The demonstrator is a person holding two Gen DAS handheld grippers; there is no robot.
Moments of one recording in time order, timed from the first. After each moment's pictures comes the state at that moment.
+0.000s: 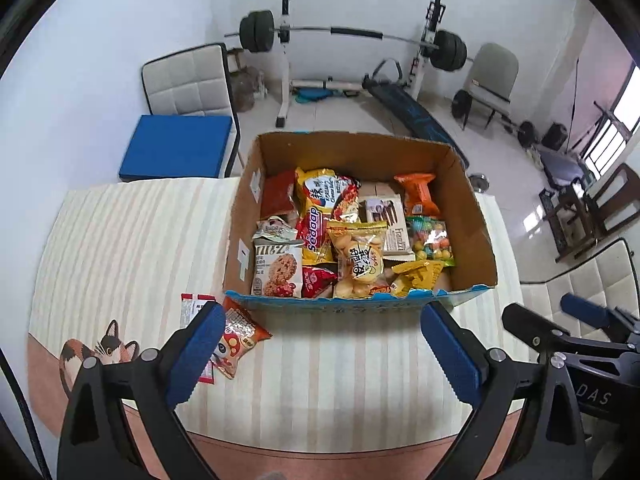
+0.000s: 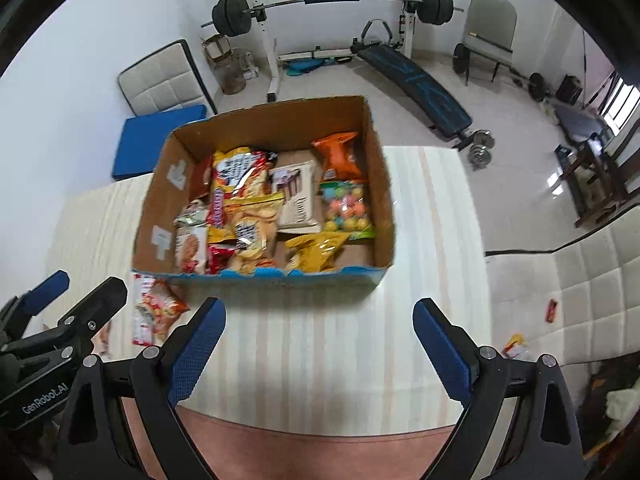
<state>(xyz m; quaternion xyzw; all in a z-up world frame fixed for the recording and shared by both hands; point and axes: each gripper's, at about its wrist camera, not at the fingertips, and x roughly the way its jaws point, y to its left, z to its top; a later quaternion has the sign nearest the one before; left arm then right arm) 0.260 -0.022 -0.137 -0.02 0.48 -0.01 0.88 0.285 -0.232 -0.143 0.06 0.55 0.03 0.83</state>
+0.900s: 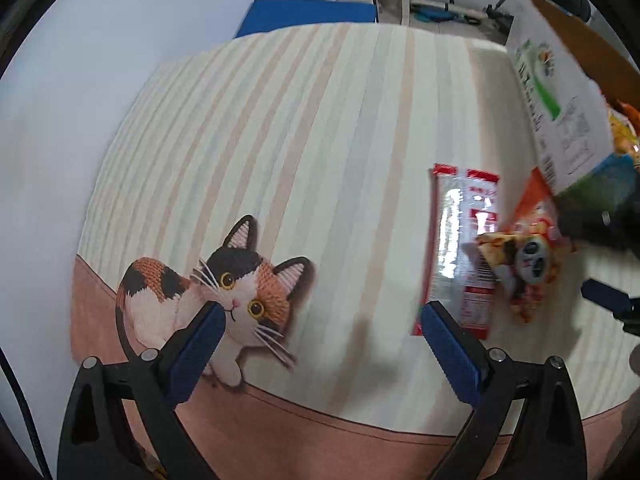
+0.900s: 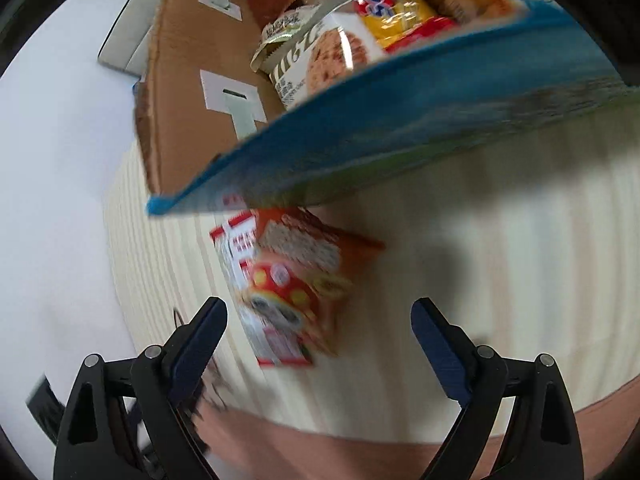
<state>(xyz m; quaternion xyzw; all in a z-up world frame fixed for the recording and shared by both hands) 0.238 0.212 -0.314 0.02 0.60 0.16 0.78 0.335 -0.009 -0.357 0.29 0.67 0.06 0.69</state>
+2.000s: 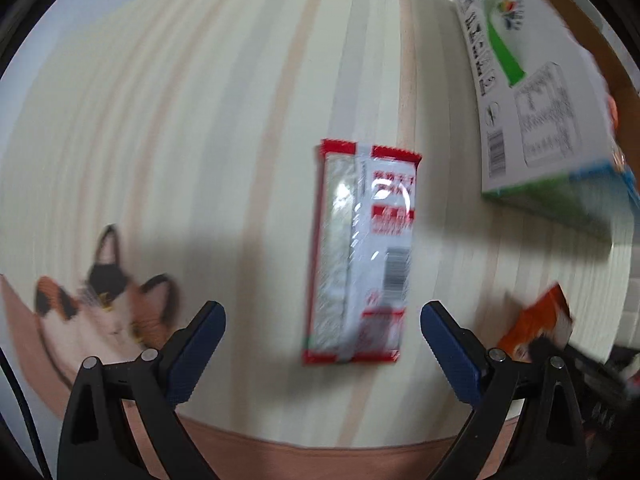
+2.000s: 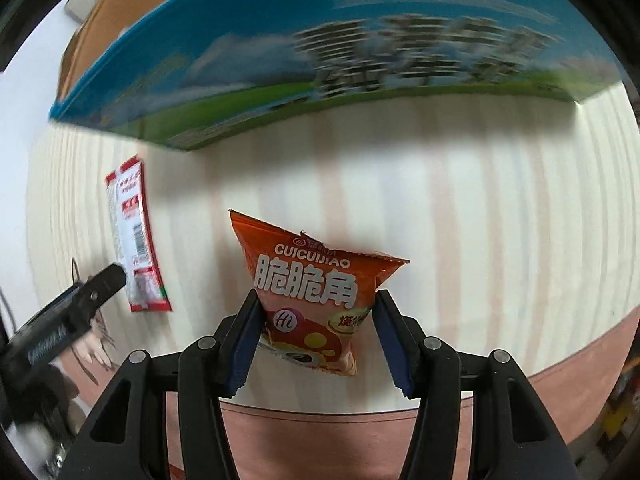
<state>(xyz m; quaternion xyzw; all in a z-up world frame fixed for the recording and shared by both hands) 0.304 0.184 -0.358 -0.07 0.69 0.03 0.72 0.275 -0.015 -0.360 0.14 0.71 0.00 0.69</state>
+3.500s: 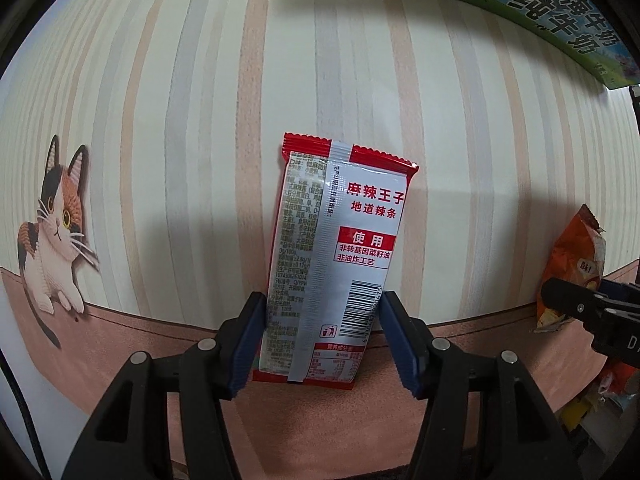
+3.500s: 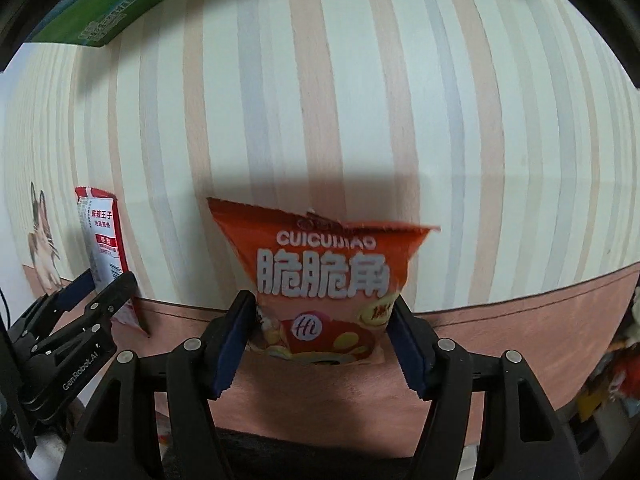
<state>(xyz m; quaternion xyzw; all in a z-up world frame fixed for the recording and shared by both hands) 0.214 0.072 -0.396 0.02 0.75 -0.02 0.67 0.224 -0.045 -0.409 0.11 0.79 0.01 0.60</state>
